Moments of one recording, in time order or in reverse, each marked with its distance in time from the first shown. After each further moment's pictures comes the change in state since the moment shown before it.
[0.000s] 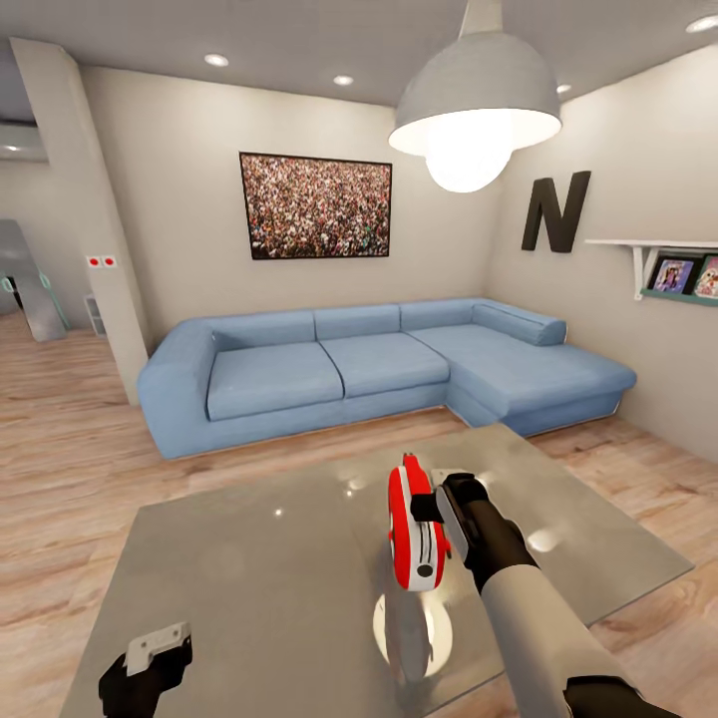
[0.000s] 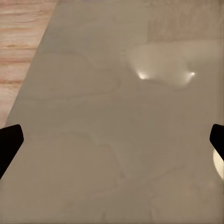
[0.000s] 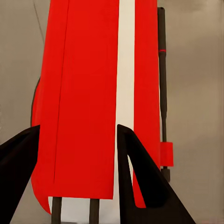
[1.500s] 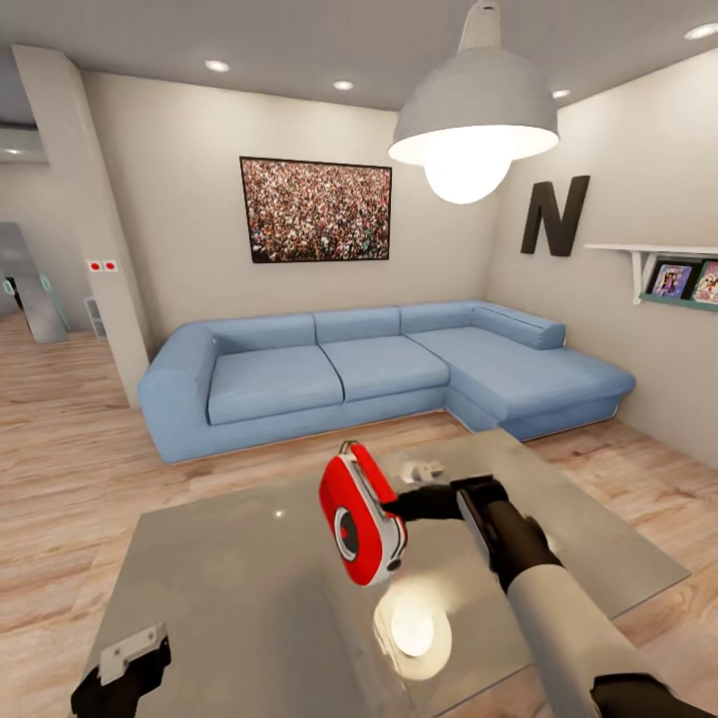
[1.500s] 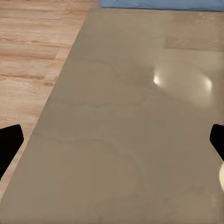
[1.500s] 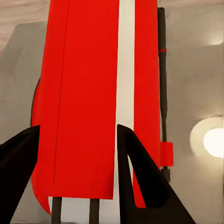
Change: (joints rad) left arm 0.000 -0.014 0.123 -0.002 0.010 -0.014 -0.010; right arm 0.000 -0.100 0.069 0.004 0.137 -0.170 0.717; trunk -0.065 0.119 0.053
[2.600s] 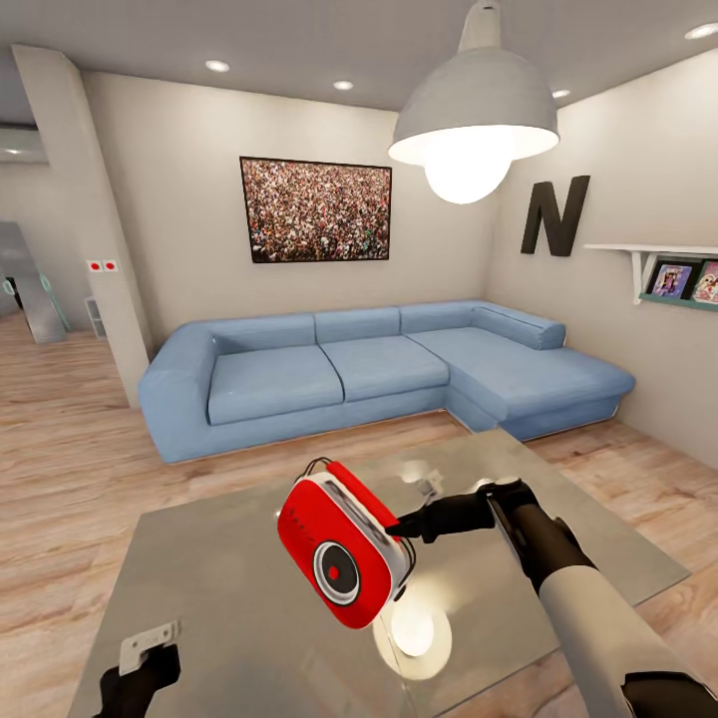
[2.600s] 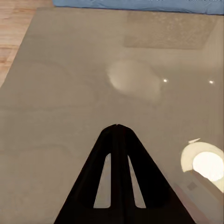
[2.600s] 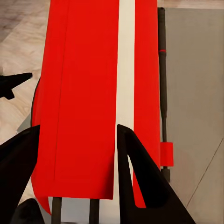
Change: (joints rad) left arm 0.000 0.004 0.005 0.000 -0.005 0.005 -0.205; right arm 0.000 -0.108 0.005 0.035 0.106 -0.164 0.577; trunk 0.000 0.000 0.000
